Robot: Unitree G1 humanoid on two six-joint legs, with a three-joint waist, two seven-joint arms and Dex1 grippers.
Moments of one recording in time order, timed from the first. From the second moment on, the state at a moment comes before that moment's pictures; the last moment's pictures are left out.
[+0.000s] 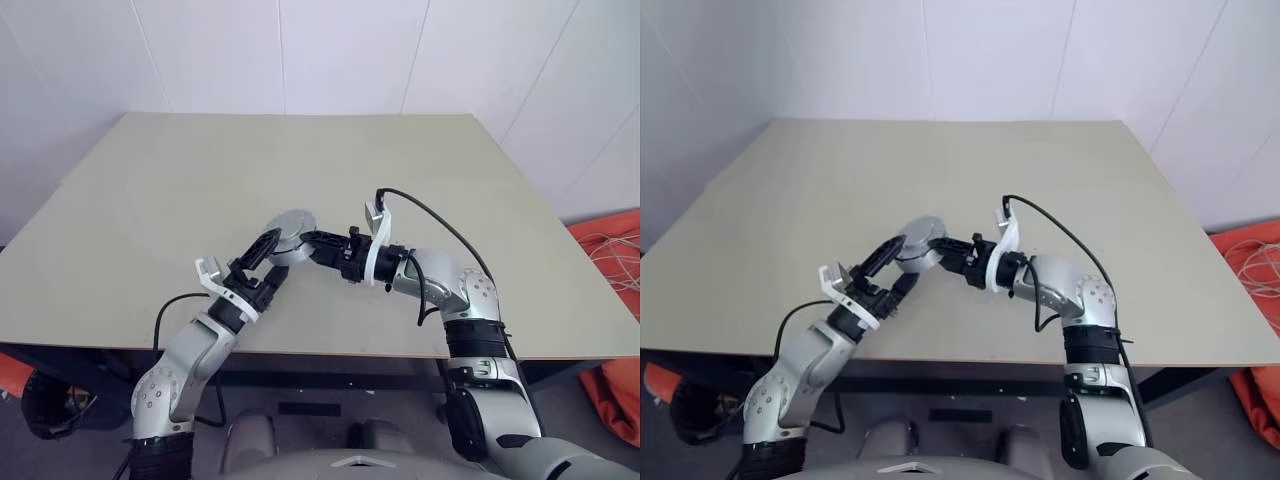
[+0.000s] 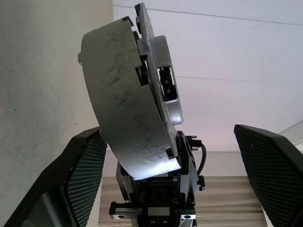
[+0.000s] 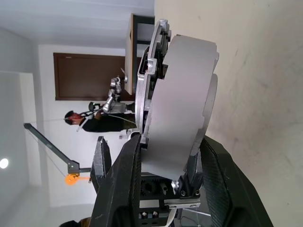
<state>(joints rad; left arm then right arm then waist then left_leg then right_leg) 0.06 0.05 0.15 -0.25 -1.88 0.69 0.18 -0.51 -0.13 -0.15 0.22 1.93 1.18 -0.55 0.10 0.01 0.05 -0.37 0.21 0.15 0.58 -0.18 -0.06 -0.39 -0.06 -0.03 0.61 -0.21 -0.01</state>
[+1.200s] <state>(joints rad) 0.20 0.22 0.16 -0.47 -1.70 0.63 -0.07 -0.55 -0.17 -0.15 0.44 1.44 1.18 -0.13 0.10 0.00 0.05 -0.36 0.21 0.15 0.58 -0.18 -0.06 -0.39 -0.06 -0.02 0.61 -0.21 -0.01</state>
